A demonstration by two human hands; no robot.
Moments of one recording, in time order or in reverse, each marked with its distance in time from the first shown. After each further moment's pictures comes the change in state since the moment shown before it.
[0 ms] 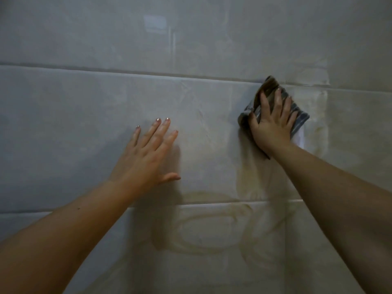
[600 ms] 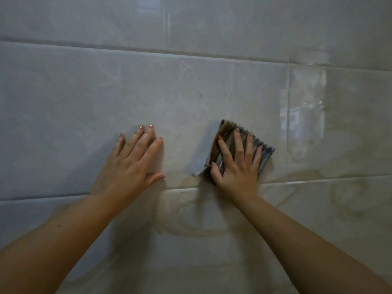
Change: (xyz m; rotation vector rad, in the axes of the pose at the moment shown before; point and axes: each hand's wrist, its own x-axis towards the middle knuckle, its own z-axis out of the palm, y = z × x) left_hand -0.054 -0.007 0.034 0.034 0.075 0.014; right_hand -0.150 -0.025 0.082 -0.080 0.275 -0.319
